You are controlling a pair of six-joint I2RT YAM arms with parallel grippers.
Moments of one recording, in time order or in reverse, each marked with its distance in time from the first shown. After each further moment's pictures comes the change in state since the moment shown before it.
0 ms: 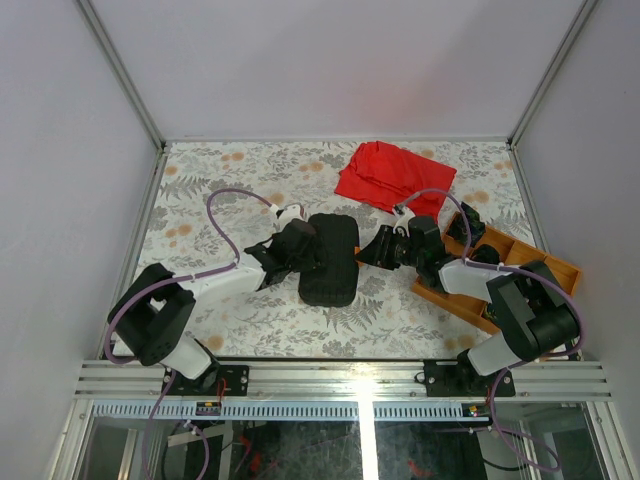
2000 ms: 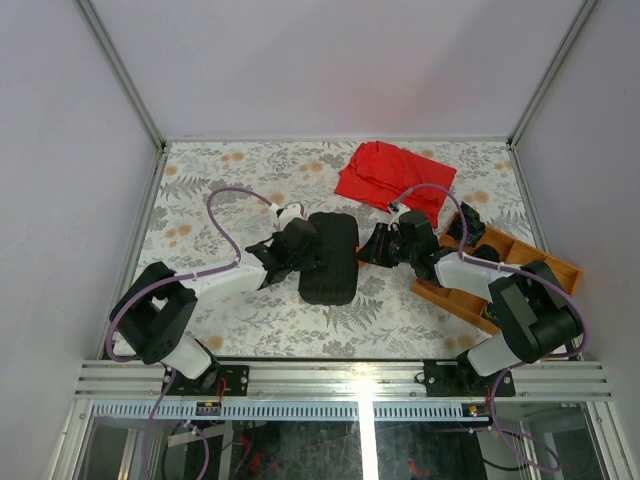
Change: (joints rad) left arm 0.000 0.011 0.011 -0.003 -0.019 -0.001; right arm 0.039 -0.002 0.090 -0.187 0.112 -0.033
